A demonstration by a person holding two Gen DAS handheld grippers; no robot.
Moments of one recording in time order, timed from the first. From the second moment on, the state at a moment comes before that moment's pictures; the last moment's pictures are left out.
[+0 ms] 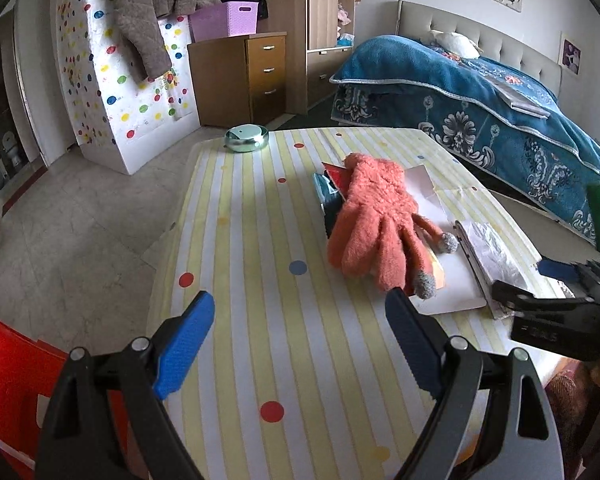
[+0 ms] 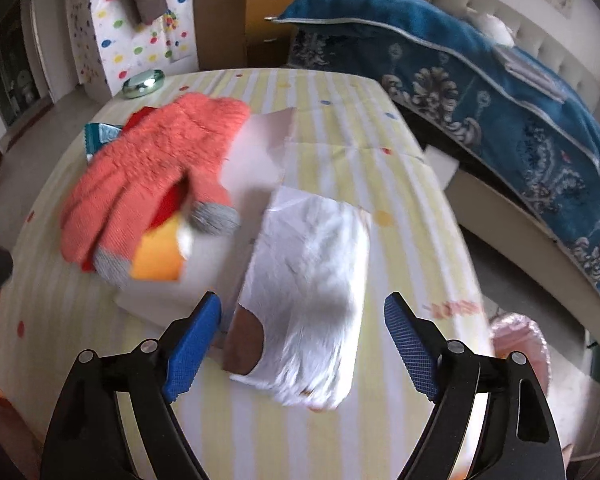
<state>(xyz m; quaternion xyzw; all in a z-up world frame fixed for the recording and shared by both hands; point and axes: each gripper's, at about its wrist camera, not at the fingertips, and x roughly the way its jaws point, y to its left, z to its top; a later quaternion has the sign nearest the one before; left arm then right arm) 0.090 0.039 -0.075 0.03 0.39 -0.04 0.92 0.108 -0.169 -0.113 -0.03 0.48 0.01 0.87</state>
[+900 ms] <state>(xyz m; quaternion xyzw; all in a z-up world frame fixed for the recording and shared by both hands) 0.079 0.018 -0.070 0.05 0.40 -0.05 0.91 0.095 -0.174 -0.118 -0.03 0.48 0.11 0.87</state>
